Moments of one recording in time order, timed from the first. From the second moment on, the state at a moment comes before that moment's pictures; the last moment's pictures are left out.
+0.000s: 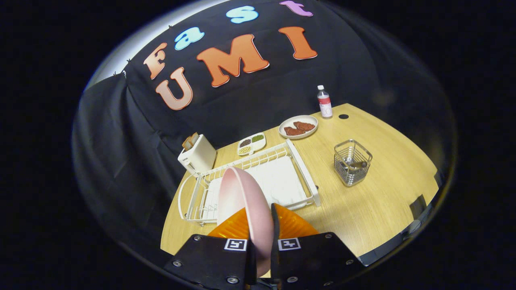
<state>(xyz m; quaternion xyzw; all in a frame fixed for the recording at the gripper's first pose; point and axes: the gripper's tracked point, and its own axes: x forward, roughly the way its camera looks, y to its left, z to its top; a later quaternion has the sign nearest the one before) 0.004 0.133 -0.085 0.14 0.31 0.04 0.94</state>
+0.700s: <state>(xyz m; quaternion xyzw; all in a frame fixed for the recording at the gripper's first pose) -0.021 0.164 -0.200 0.21 0.36 0.07 0.91</state>
